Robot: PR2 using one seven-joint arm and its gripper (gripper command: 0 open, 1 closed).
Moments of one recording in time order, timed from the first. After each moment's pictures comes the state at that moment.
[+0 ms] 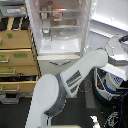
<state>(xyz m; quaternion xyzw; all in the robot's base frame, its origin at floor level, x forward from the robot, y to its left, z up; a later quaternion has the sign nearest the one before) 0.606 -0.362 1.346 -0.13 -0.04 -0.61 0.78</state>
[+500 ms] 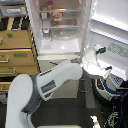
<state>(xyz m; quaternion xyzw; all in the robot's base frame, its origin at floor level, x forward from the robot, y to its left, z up) 0.571 -0.241 1.315 -0.07 -0.08 -0.62 0.77</state>
